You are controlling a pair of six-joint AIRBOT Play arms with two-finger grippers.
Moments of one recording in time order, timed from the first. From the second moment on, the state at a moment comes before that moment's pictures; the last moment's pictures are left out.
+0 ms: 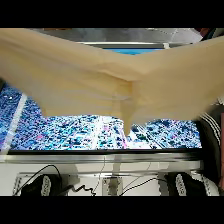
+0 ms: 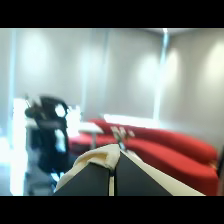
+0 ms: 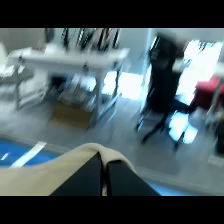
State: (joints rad) left arm 0.51 -0.47 1.24 0.16 -0.70 -0.73; right arm -0.41 -0.49 1.49 -0.67 0.96 1.01
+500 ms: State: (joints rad) left arm 0.50 -0.56 1.22 0.75 -0.85 -1.12; right arm -0.41 -0.73 1.53 -0.75 1.09 1.16
